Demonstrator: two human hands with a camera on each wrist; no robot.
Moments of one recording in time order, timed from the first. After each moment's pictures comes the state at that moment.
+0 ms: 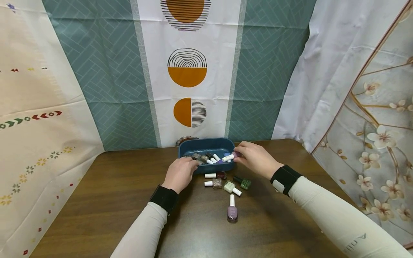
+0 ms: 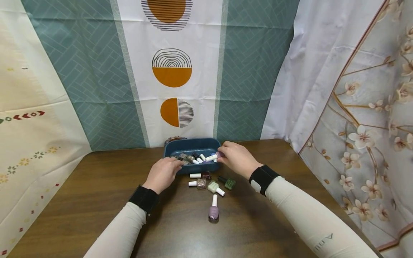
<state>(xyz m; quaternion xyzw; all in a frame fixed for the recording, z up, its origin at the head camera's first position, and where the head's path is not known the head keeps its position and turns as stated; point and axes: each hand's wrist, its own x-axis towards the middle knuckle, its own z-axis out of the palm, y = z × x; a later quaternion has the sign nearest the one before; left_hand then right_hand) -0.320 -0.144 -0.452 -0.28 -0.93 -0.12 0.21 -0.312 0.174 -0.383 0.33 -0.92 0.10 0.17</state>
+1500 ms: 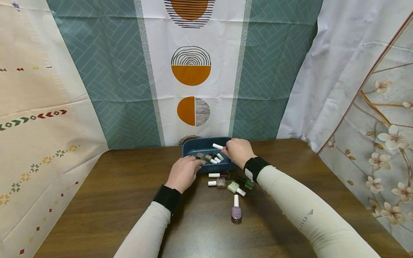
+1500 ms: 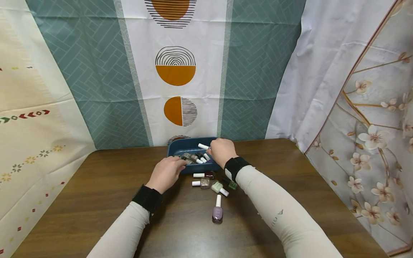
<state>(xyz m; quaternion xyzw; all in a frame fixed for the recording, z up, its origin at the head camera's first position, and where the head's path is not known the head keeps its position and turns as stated) -0.320 -0.143 -0.450 -0.26 -0.94 -0.12 0.19 -0.369 0.102 -0.401 0.19 -0.97 0.02 0.13</state>
